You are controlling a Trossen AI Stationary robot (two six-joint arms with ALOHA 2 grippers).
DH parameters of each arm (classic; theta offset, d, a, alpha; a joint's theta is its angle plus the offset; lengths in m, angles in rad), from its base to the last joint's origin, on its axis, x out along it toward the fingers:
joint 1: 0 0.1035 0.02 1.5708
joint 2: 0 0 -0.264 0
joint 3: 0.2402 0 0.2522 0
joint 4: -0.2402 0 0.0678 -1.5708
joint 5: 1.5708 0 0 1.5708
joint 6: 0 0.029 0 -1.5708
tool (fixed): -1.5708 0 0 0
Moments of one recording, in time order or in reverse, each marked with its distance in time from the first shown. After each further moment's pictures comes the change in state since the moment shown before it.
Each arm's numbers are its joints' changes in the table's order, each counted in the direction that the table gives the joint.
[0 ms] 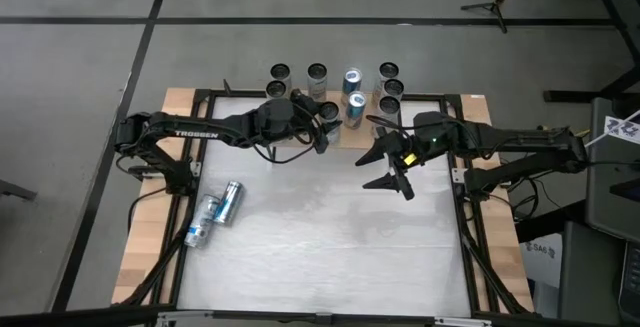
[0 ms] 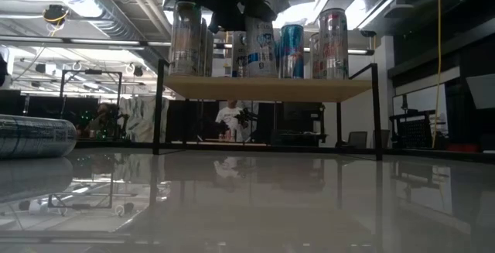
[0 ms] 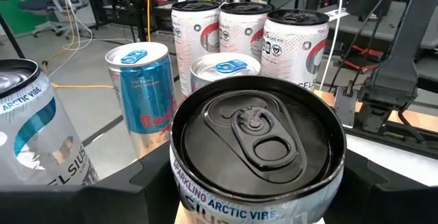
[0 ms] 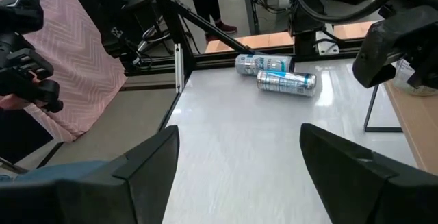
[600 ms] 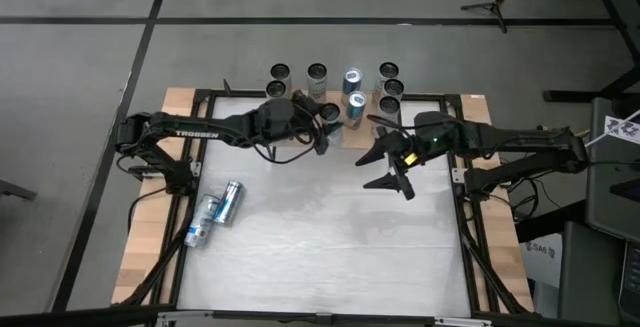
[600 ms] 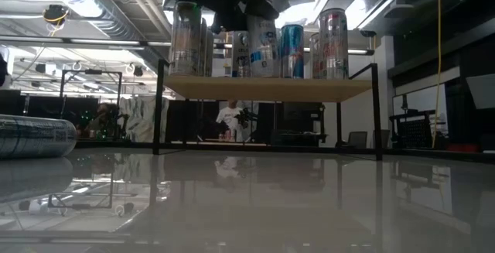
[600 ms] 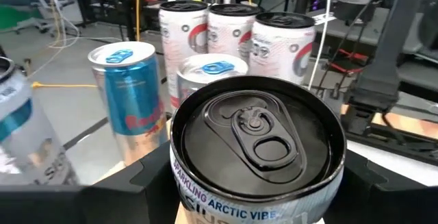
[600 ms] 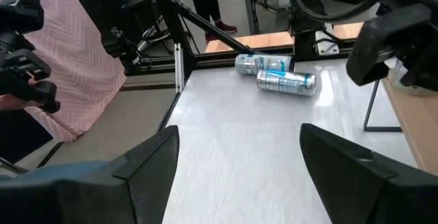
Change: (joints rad) left arm 0.000 -0.002 0.000 0.022 -0.040 -0.020; right arm 0.000 0.005 0.000 -0.003 0.000 0.000
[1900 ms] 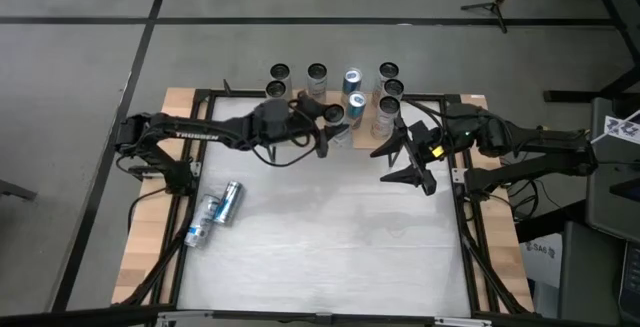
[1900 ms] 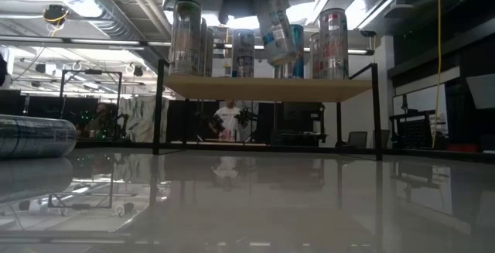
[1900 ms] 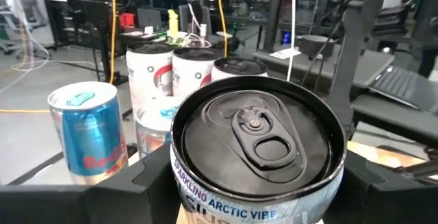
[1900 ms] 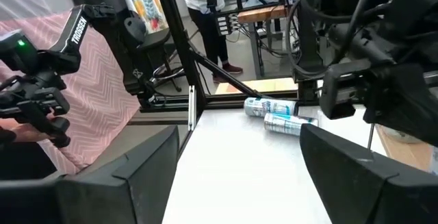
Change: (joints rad) left arm -0.034 0.000 0.002 0.126 -0.062 -0.017; right arm 0.000 0.131 0.001 0.045 0.000 0.029
